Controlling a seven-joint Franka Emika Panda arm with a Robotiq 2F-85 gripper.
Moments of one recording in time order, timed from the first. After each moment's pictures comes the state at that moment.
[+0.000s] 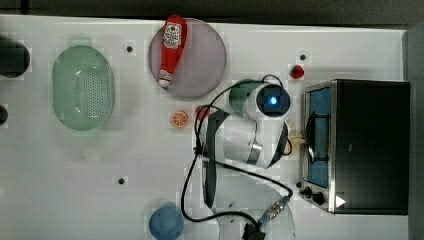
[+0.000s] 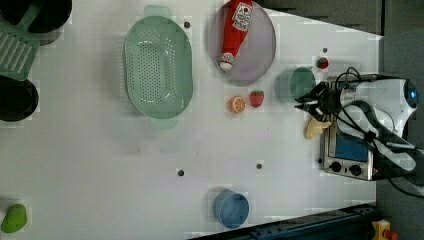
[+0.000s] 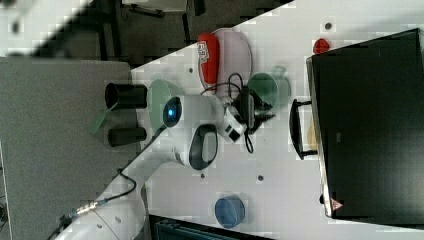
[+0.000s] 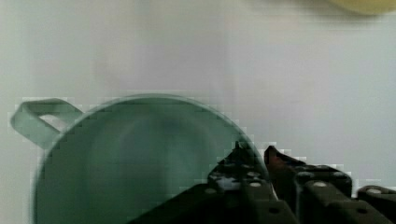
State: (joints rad) arm -0.05 0.45 -0.15 -2.17 0.07 1.00 0.67
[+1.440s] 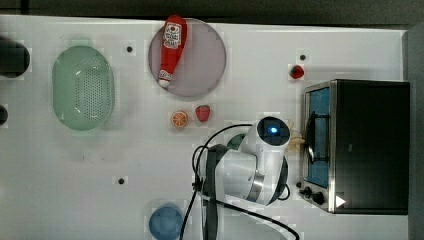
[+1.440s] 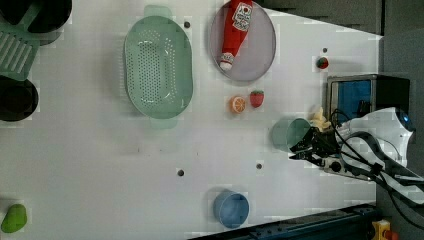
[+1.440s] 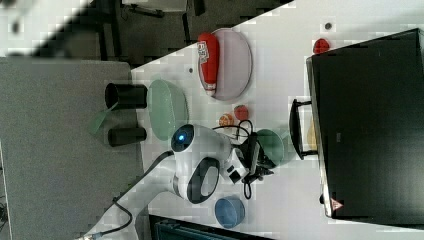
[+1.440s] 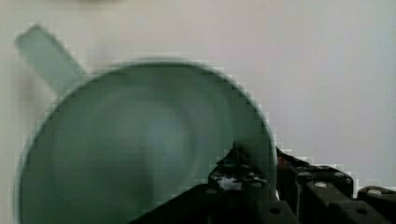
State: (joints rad) arm -0.06 0.28 -0.16 -2.42 0.05 0.77 0.67
